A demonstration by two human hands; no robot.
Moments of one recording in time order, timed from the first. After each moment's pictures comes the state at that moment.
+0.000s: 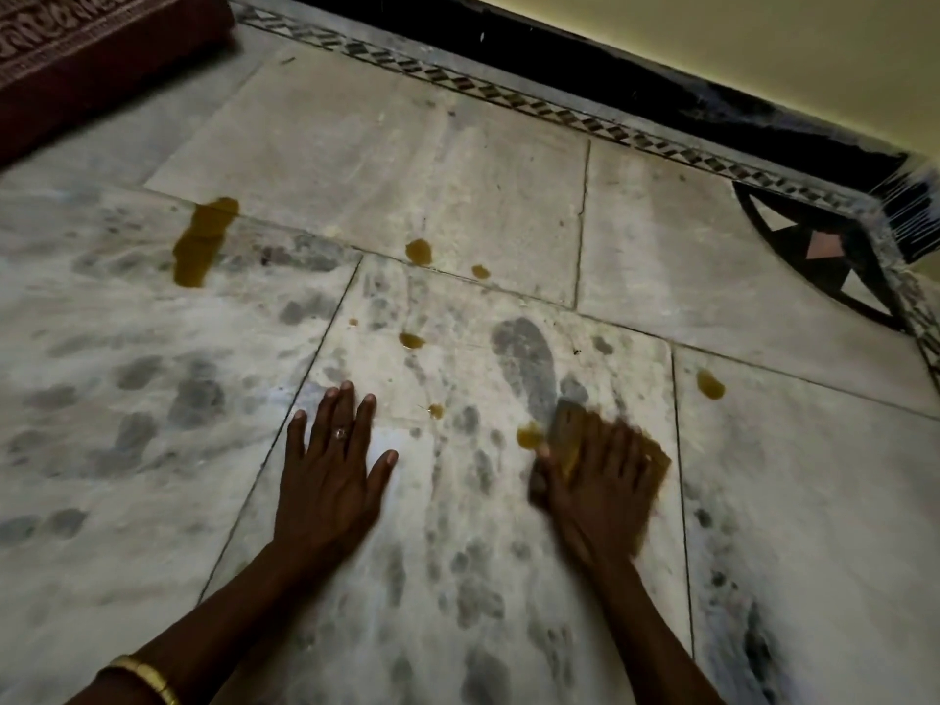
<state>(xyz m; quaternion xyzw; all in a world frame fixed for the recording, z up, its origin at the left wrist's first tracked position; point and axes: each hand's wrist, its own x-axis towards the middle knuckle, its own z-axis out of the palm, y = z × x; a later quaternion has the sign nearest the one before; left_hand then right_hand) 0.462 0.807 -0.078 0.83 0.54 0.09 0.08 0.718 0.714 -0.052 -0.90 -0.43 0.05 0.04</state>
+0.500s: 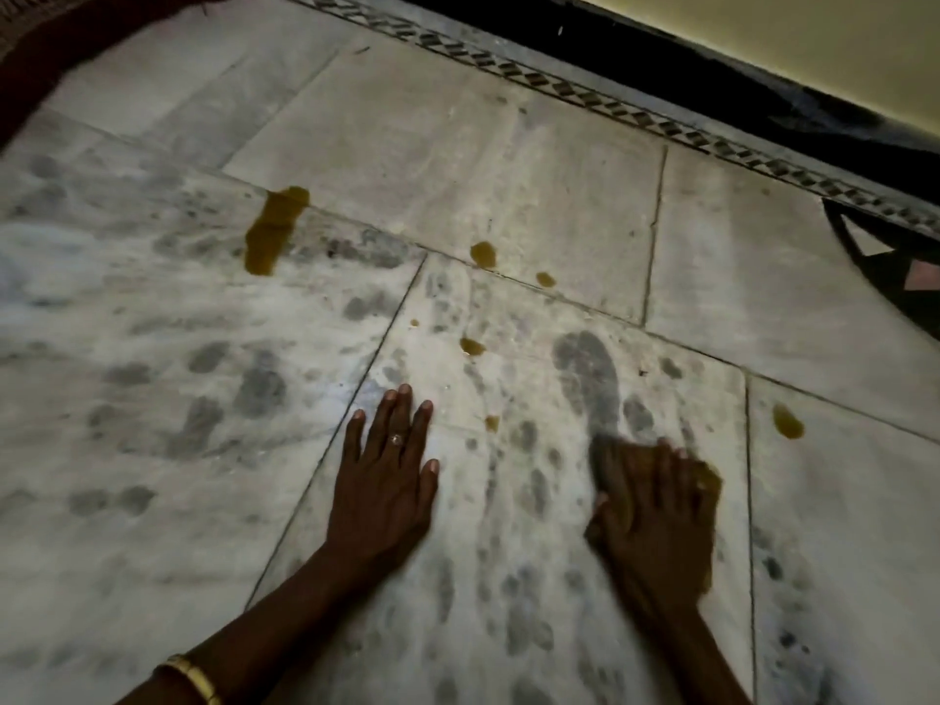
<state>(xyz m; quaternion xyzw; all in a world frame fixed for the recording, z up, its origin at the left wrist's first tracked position) 0.462 0.809 -0.072 0.83 0.54 0.09 0.09 0.729 0.705 -0.055 -0.85 -0.53 0.01 -0.05</state>
